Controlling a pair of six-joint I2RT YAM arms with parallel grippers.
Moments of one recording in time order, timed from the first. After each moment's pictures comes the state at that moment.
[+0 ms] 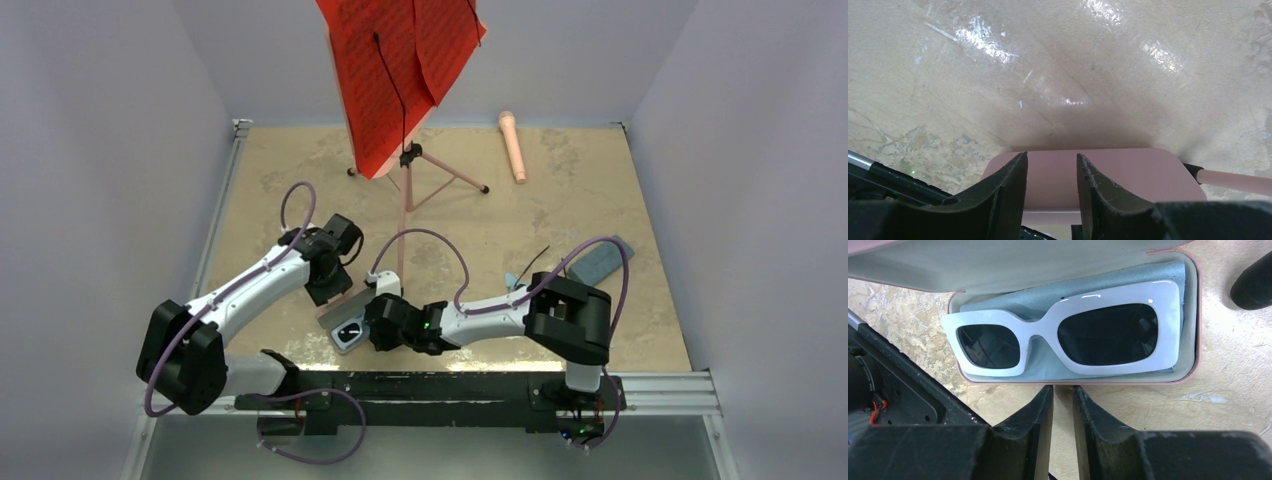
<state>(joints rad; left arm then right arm) -0.53 1.29 0.87 -0.98 -0.33 -1.14 1.32 1.84 1.01 0.00 0.27 0.83</state>
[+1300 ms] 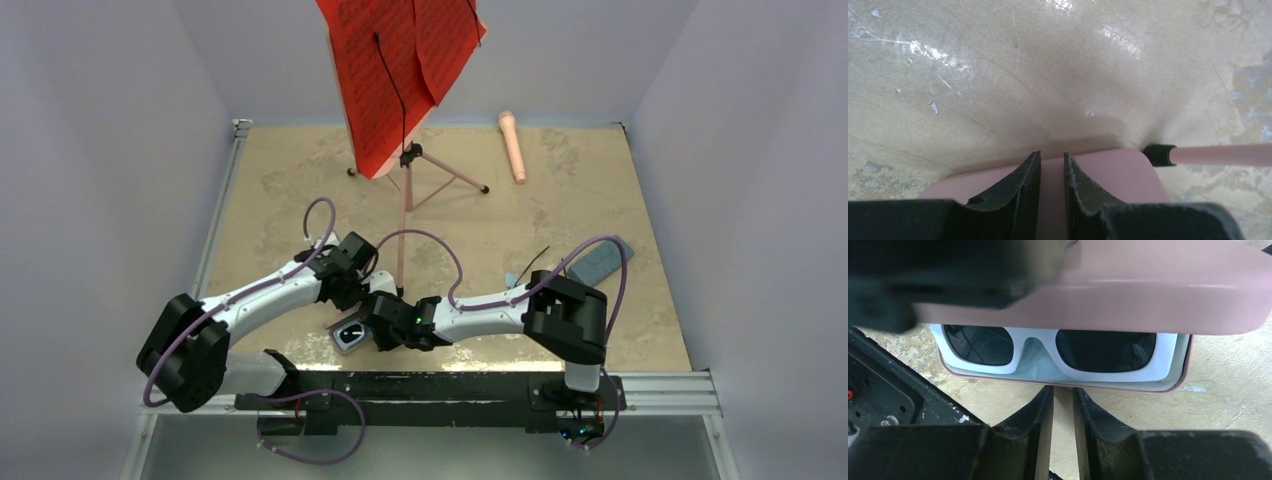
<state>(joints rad) -0.64 1.27 0.71 -0.69 -0.21 -1.14 1.31 1.87 1.11 -0.18 0.27 0.76</state>
